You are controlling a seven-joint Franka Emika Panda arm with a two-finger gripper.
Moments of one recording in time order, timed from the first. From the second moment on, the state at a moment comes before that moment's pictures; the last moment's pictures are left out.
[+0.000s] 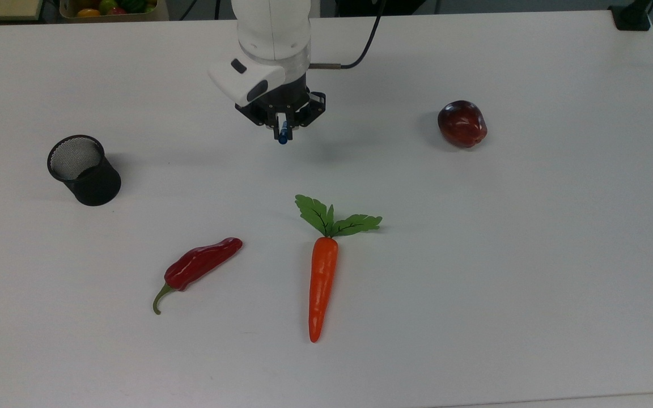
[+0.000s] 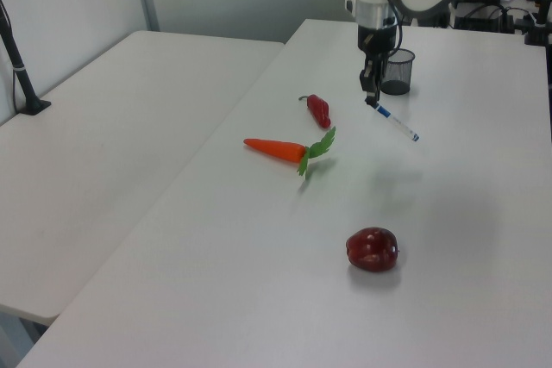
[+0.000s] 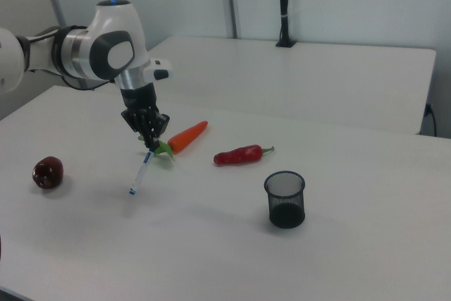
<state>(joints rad) 0.18 0.28 -0.06 -1.67 -0.01 1.95 0.07</state>
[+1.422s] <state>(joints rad) 0.20 0.26 -0.06 -1.62 -0.03 1.86 0.07</state>
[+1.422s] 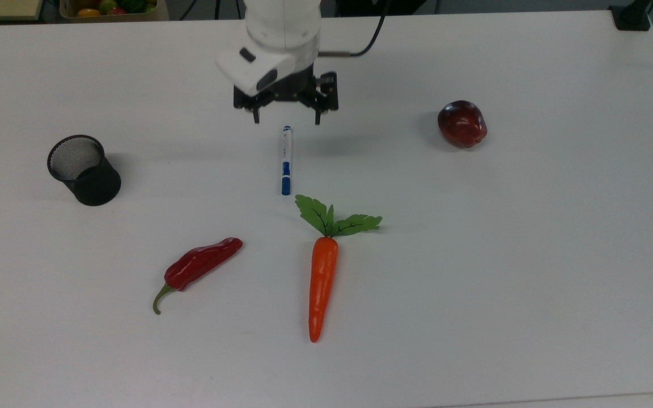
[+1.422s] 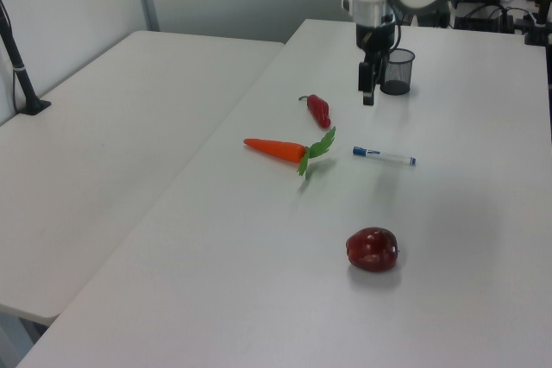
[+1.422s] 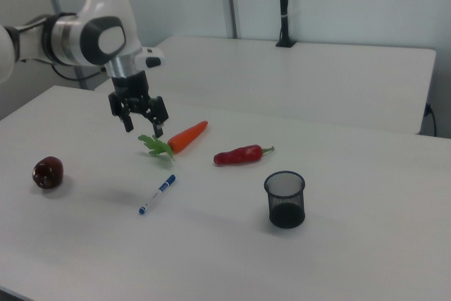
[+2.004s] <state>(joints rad) 0.16 0.01 -0.06 -1.61 -0.04 1.63 0.04</state>
